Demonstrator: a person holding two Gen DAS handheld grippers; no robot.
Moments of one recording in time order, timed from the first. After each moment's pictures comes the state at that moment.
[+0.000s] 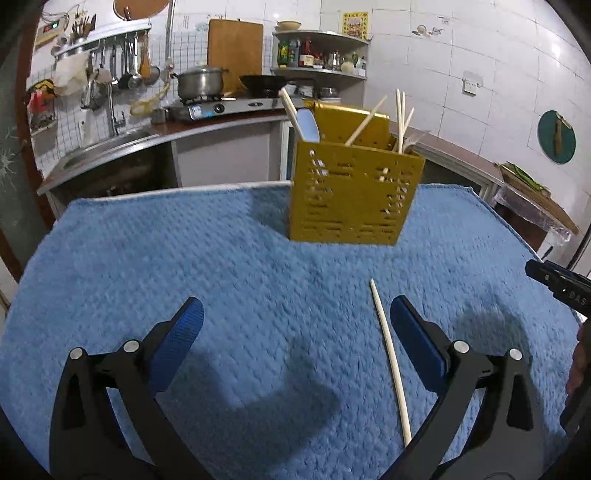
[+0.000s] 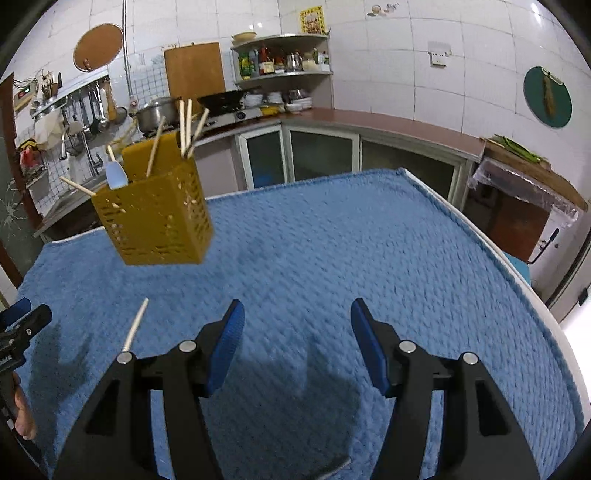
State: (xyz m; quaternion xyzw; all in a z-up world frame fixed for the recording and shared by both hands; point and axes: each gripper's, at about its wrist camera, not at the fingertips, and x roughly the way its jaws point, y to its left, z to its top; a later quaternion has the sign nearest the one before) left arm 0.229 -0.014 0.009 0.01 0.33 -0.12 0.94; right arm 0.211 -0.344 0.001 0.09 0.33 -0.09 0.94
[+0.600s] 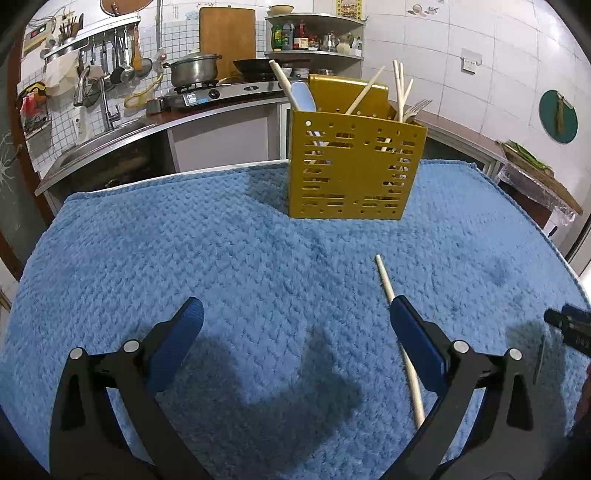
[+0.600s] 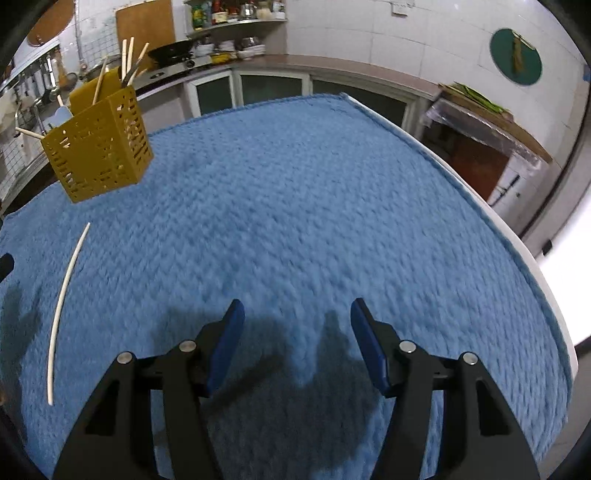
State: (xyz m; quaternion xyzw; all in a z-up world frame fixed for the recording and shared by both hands) left arm 0.233 -0.024 -0.002 0.03 0.35 -0.12 0.93; right arm 0.158 -0.360 -0.042 0.10 0.43 -0.18 0.88
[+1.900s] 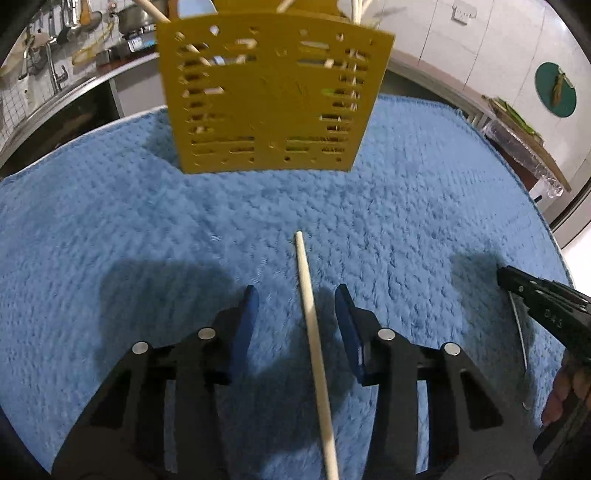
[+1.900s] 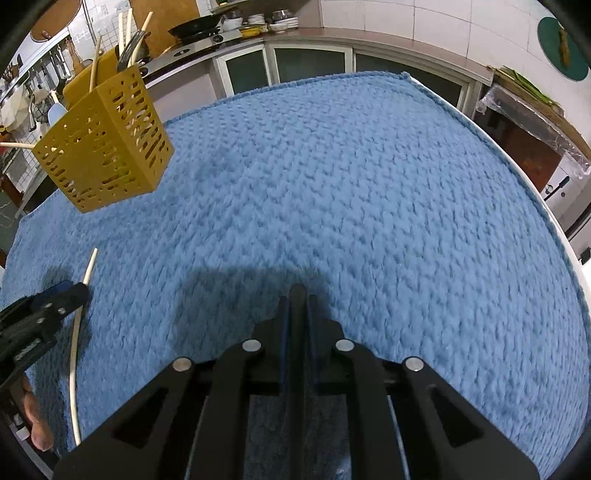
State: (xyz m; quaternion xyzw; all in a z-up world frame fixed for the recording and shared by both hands) left arm 0.292 -0.113 -0.049 0.04 0.48 -0.17 0.86; right arm 0.254 -0.365 -0.059 0.12 0.47 -0.09 0.87
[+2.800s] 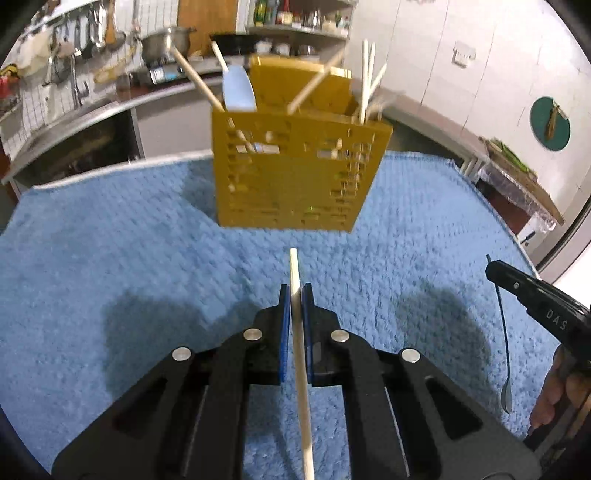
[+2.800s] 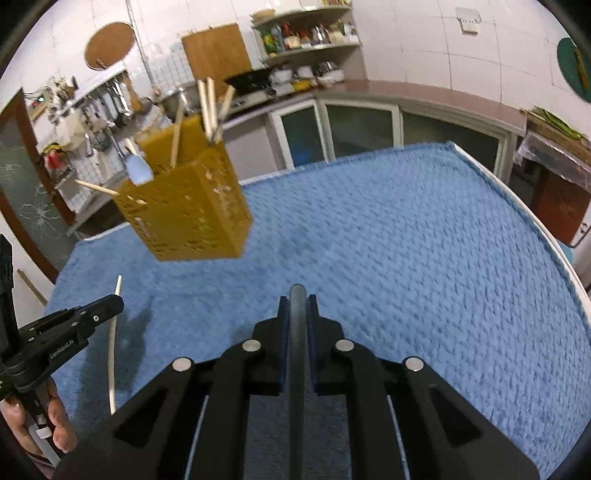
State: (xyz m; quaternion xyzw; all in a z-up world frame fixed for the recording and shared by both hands) left arm 0.268 -0.079 0.017 0.00 0.40 -0.16 0.90; right arm 0.246 -0.342 0.000 0.14 0.35 0.00 0.92
